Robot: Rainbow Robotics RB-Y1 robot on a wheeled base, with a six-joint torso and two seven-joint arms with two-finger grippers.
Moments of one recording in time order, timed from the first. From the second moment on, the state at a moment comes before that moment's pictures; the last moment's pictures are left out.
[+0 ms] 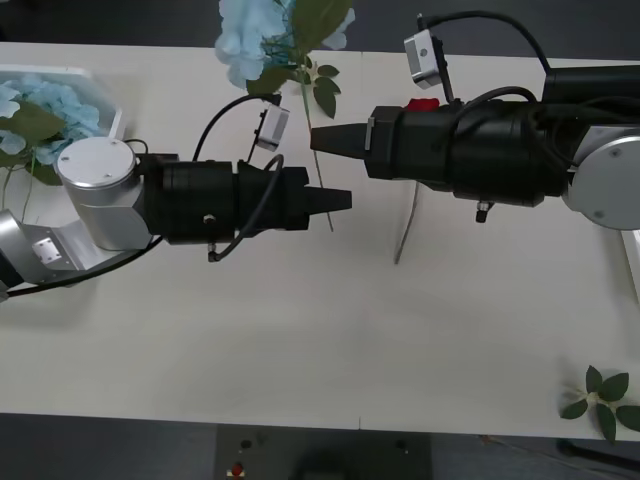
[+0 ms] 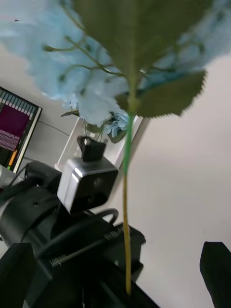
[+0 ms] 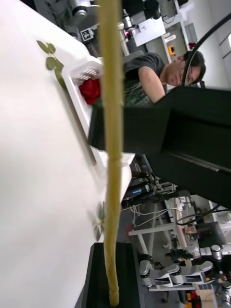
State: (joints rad) right arm -0.75 -1.06 0.77 -1.98 -1.60 0.36 1.27; left arm -0.75 0.88 -0.91 -1.63 2.54 0.56 -2.24
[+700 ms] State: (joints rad) right arm -0.76 -1.15 0.20 -1.58 -1.93 1.42 1.26; left arm -0.75 1.30 -0.83 -1.55 2.62 0.58 -2.24
